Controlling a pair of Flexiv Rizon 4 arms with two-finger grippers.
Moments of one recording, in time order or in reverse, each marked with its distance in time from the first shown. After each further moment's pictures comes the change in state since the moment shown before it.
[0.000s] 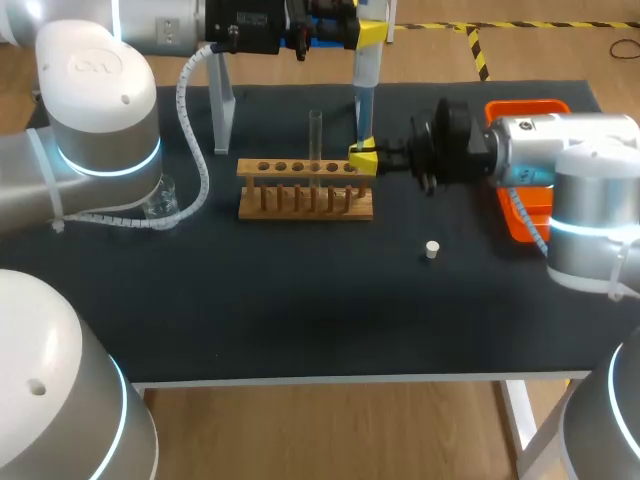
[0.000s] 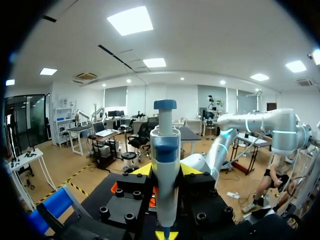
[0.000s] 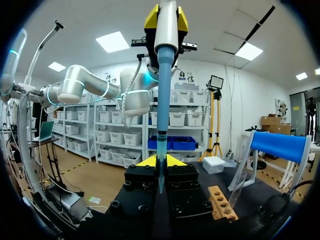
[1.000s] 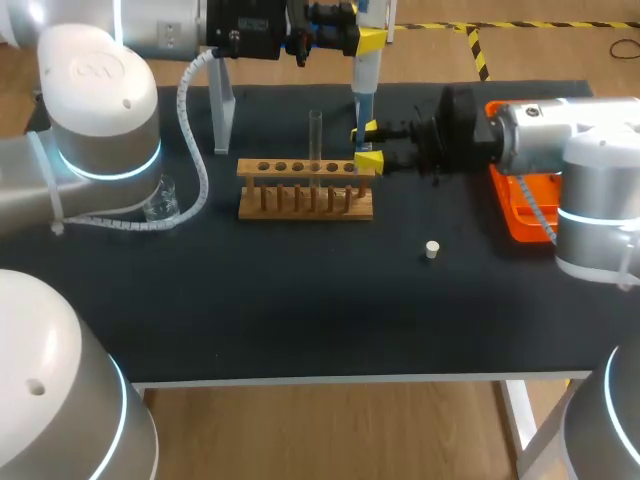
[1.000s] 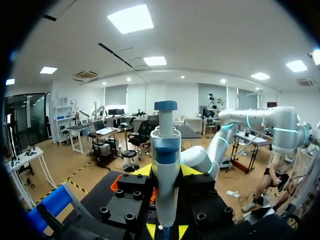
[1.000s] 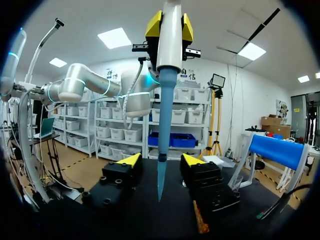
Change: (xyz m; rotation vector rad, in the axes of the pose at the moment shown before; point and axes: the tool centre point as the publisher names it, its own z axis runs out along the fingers) left arm 0.000 0.007 0.001 -0.007 0.000 -0.002; right arm 0.001 0.008 -0.006 0.045 0.005 -0.015
